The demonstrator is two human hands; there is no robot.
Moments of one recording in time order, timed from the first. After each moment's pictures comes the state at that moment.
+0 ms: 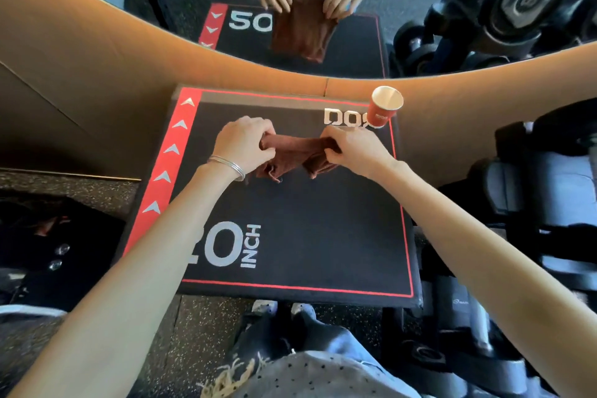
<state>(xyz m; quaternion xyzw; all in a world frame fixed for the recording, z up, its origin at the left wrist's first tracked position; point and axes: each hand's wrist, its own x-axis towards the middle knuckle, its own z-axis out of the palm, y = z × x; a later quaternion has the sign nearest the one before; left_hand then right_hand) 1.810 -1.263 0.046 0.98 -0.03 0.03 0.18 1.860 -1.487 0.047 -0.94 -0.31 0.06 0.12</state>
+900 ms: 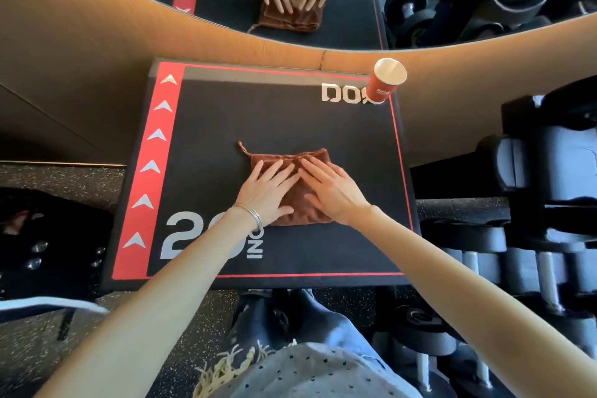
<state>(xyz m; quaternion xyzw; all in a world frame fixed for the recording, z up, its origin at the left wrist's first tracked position) 1.759 -1.277 -0.077 0.97 -0.20 -0.15 0.01 1.786 -1.471 -0.058 -0.93 -0.33 0.12 0.02</state>
